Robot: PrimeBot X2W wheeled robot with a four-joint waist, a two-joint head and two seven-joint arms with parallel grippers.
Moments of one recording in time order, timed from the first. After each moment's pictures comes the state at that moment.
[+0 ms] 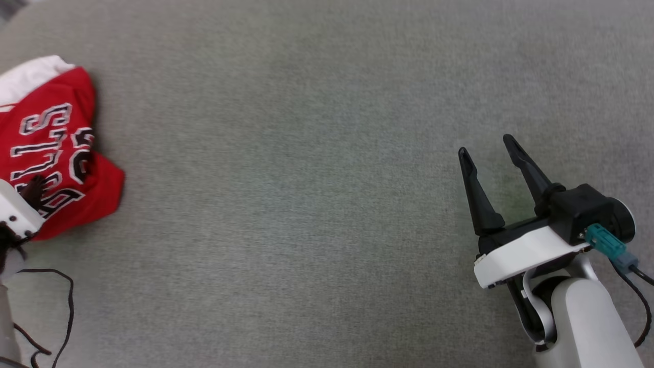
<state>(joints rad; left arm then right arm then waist) -0.61 0.43 0.33 0.67 -0.45 -0.11 0.45 -0.27 -0.05 0.12 0.02 0.06 0.13 -0.05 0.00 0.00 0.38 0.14</state>
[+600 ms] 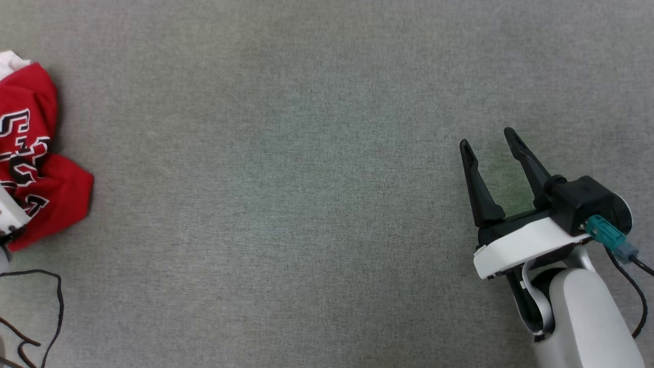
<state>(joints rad) -0.66 0.49 0.30 0.70 -0.47 -0.05 0.71 -0.31 -0.05 0.12 0.08 0.09 0.13 -0.09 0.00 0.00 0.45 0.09</state>
